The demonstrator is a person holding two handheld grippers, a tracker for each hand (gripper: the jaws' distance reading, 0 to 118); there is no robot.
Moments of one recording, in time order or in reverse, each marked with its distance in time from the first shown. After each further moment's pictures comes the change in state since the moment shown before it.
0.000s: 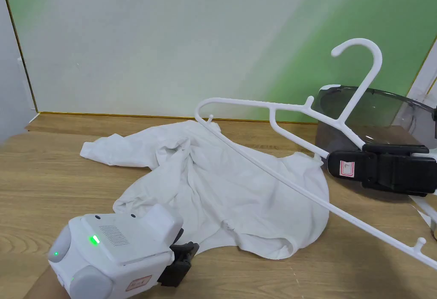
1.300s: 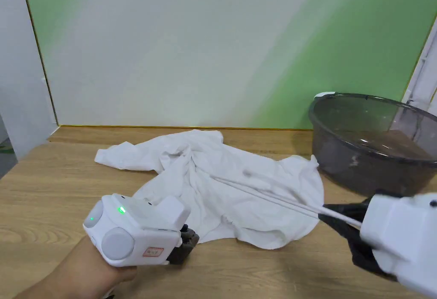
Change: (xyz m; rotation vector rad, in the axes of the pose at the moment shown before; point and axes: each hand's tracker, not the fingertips) left arm 0.004 0.005 -0.017 -0.081 -0.032 0.005; right arm -0.134 -0.099 0.005 -0.264 -0.551 1.185
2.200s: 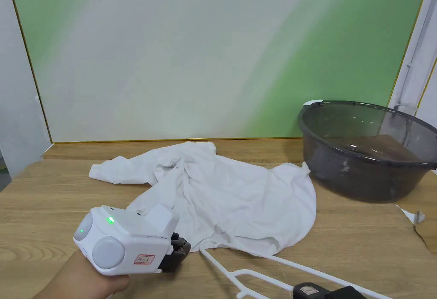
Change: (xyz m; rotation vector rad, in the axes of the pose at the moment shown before) left arm -0.006 -0.002 0.000 0.002 0.006 0.048; right arm -0.118 -0.014 -0.019 -0.029 -0.074 0.410
